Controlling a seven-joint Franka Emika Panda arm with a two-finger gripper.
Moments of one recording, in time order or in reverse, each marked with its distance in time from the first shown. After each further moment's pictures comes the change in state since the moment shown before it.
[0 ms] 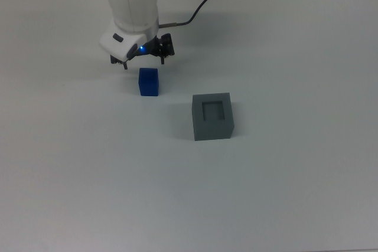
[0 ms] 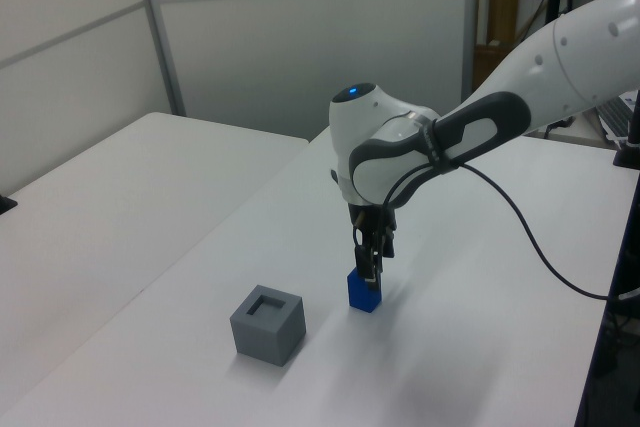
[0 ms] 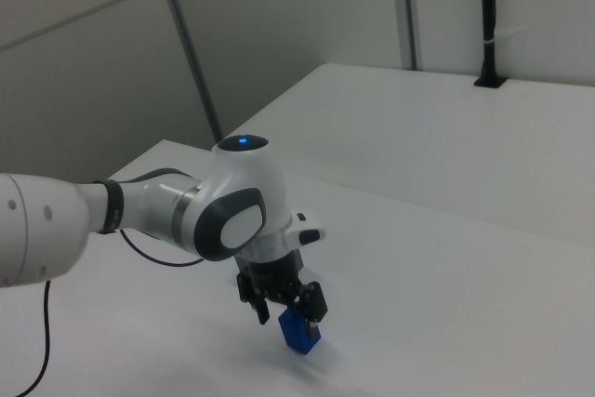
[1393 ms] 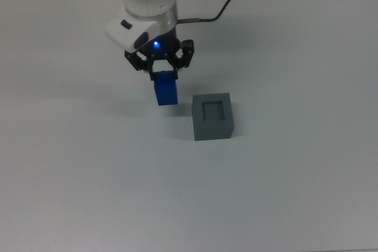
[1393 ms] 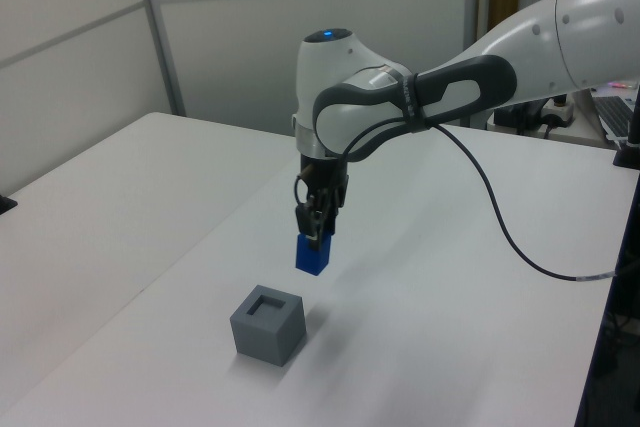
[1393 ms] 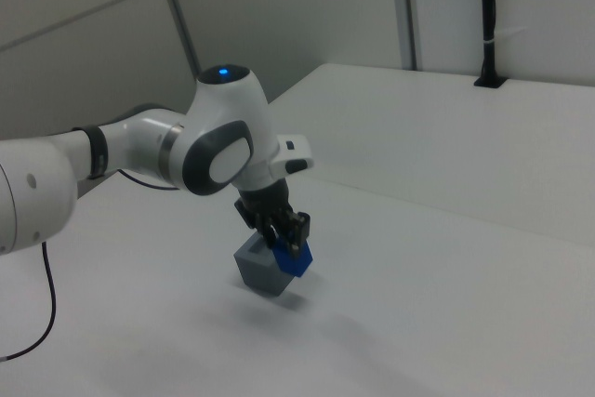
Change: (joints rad) arm 0.001 0.030 0.065 0.260 0.091 -0.046 0.167
